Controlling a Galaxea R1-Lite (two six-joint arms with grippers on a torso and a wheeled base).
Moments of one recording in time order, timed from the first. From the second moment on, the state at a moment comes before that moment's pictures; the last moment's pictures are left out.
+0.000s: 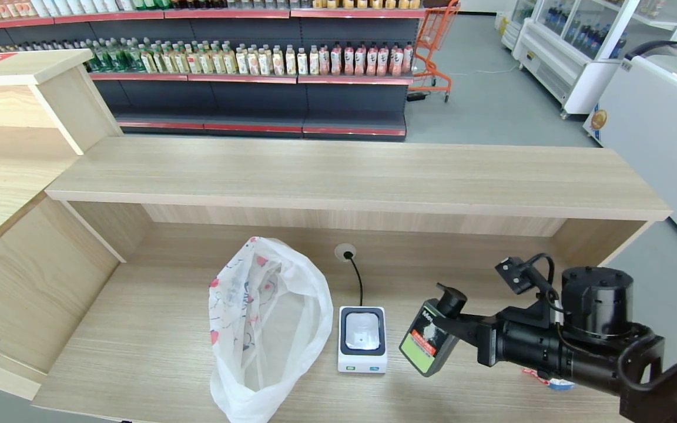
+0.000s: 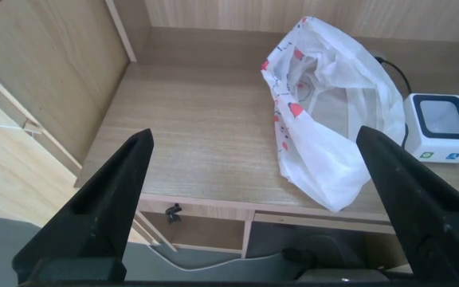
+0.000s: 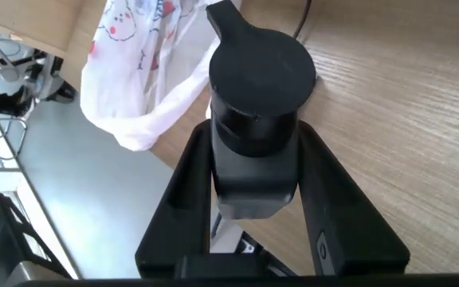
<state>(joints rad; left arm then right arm) 0.00 0.00 0.00 0.00 0.02 0.00 0.40 1.87 -0.33 -1.18 0.39 0.25</state>
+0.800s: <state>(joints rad) 0.00 0.00 0.00 0.00 0.02 0.00 0.50 2.12 -0.54 -1.21 0.35 0.25</state>
